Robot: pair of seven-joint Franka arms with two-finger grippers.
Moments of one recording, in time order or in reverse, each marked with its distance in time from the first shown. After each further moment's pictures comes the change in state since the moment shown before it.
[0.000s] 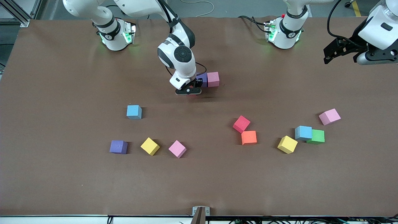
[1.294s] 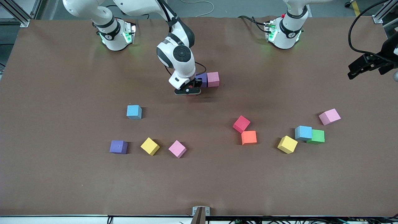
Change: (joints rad) left arm 0.021 0.121 0.054 0.160 0.061 -0.002 -0.002; right arm -0.006 -0.013 0.000 0.000 0.000 -0.018 -0.005
